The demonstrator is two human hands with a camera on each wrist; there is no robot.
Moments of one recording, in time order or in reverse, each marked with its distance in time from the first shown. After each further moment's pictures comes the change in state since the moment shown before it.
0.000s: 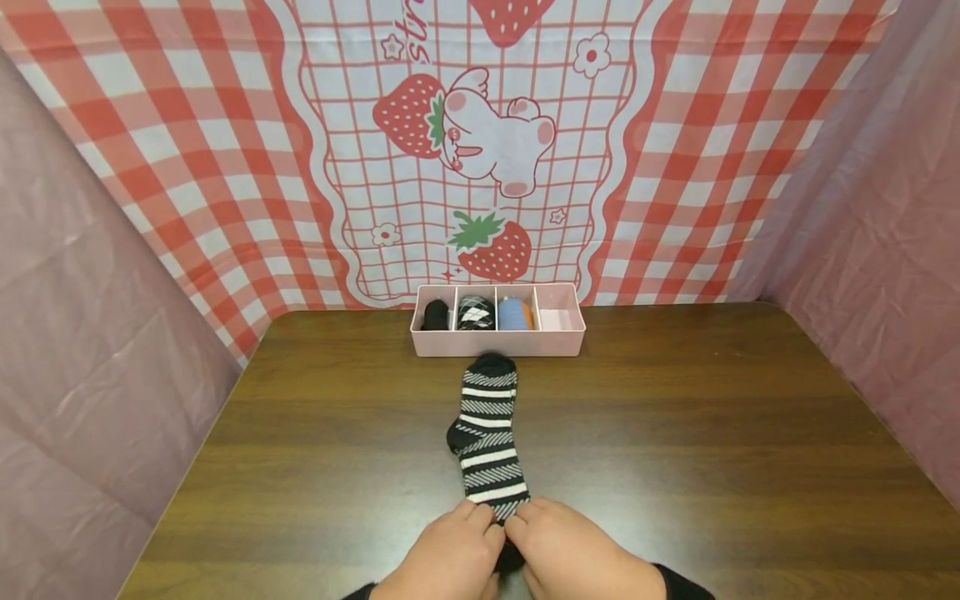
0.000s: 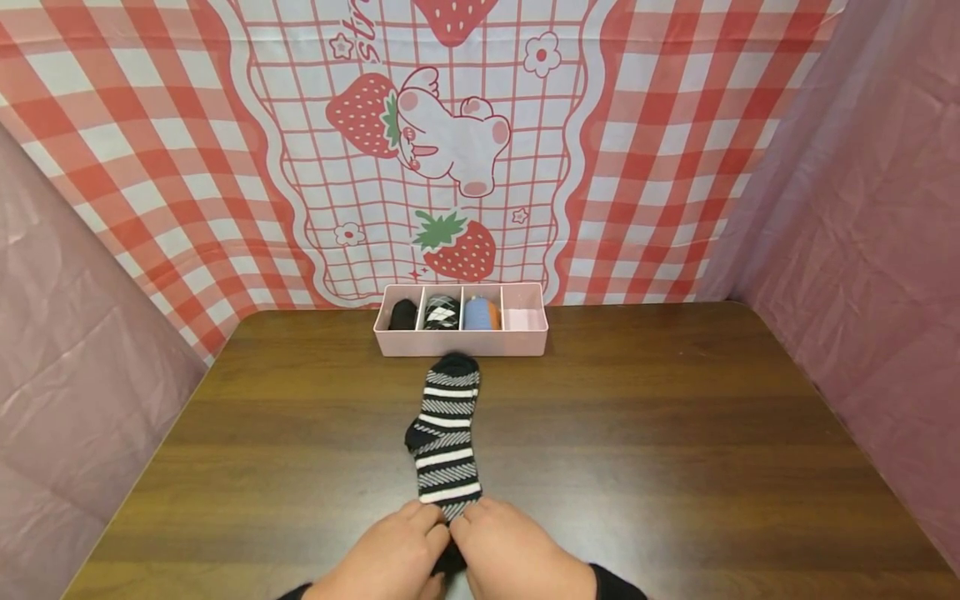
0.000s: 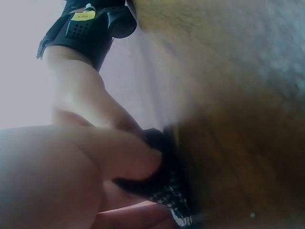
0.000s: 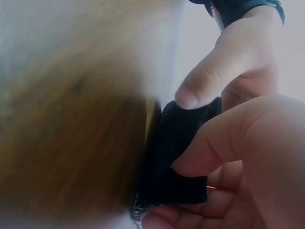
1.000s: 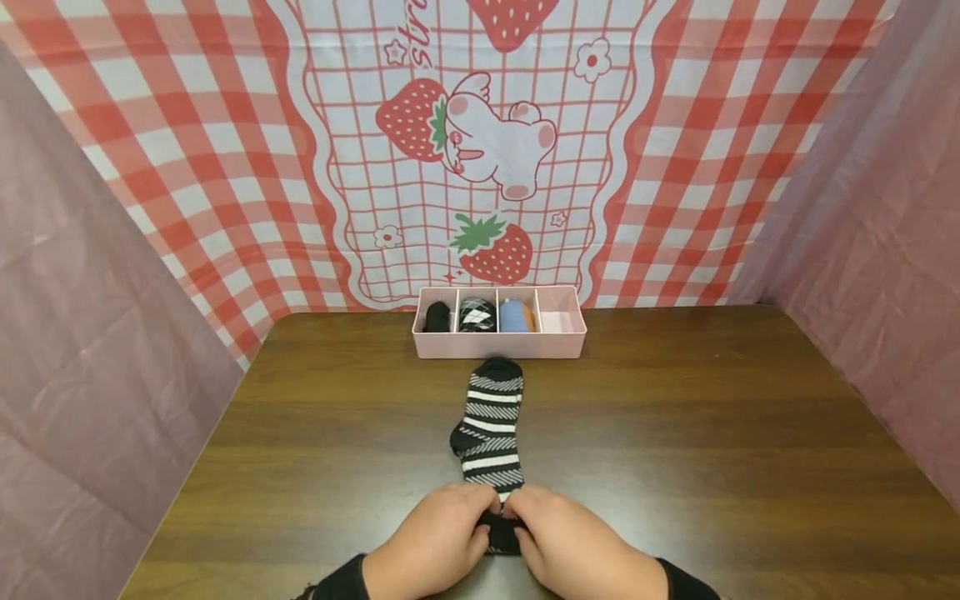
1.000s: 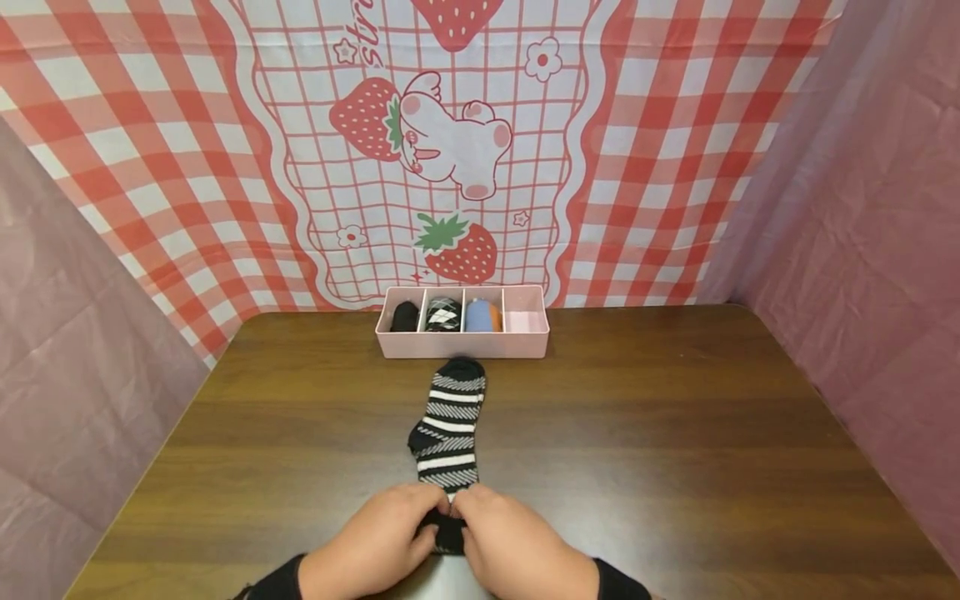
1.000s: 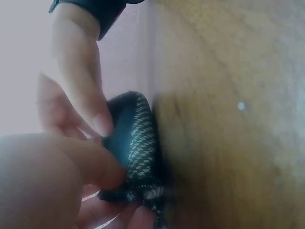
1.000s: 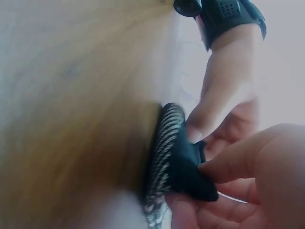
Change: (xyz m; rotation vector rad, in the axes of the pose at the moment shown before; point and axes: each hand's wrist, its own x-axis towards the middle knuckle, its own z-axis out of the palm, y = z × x) left_hand 0.005 -0.025 0.001 -0.456 -0.048 -0.223; right_hand -0.001 0.003 -0.005 0.275 0.156 0.102
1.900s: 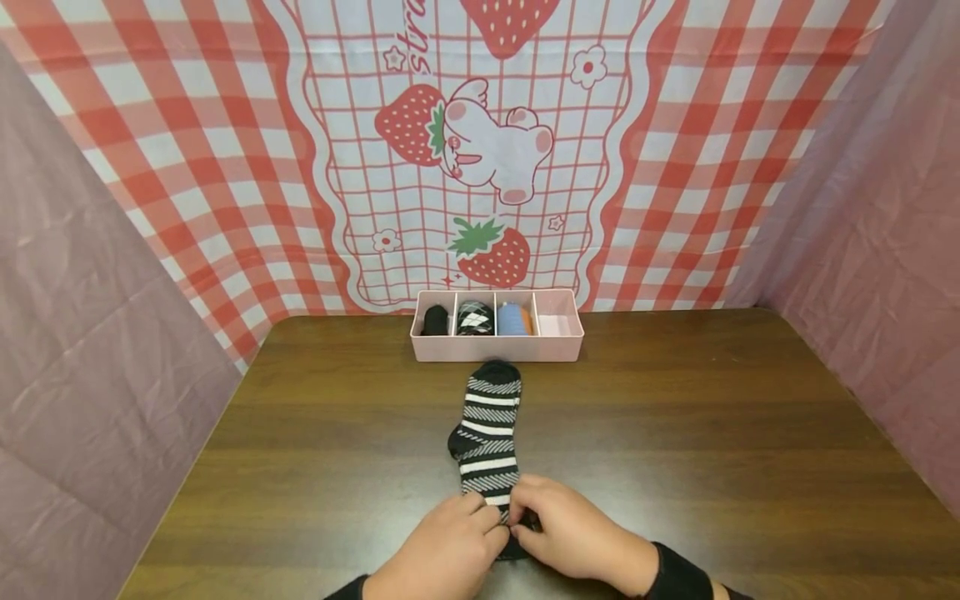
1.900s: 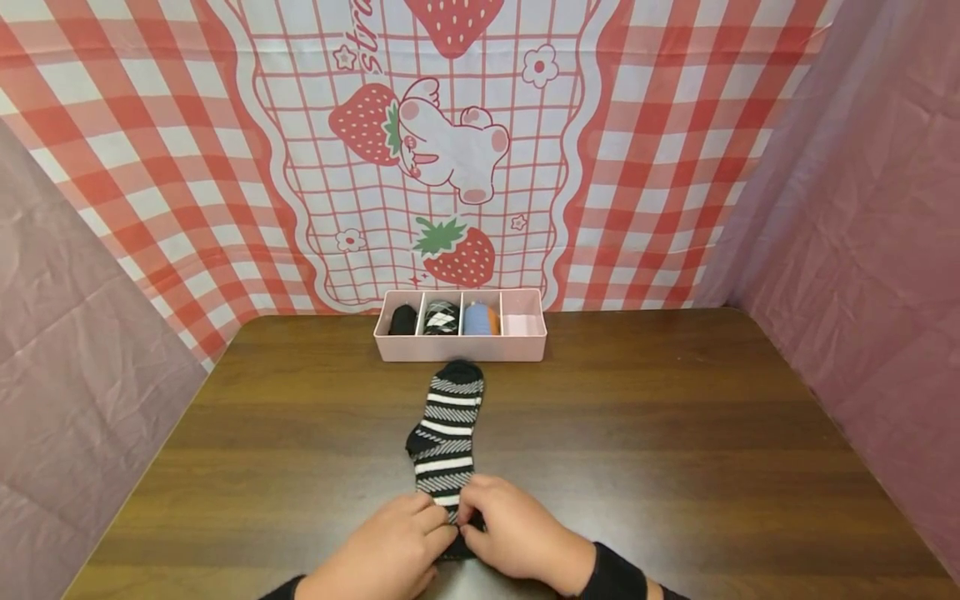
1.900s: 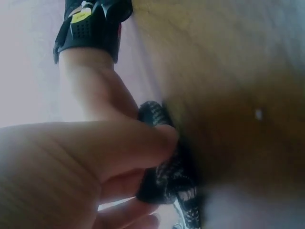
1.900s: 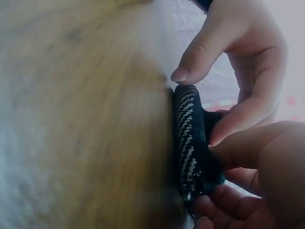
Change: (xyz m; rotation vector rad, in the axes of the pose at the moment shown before) left_hand -0.004 0.014 0.000 0.492 0.118 0.380; right_hand 0.007 0.030 0.012 0.113 0.092 -0.064
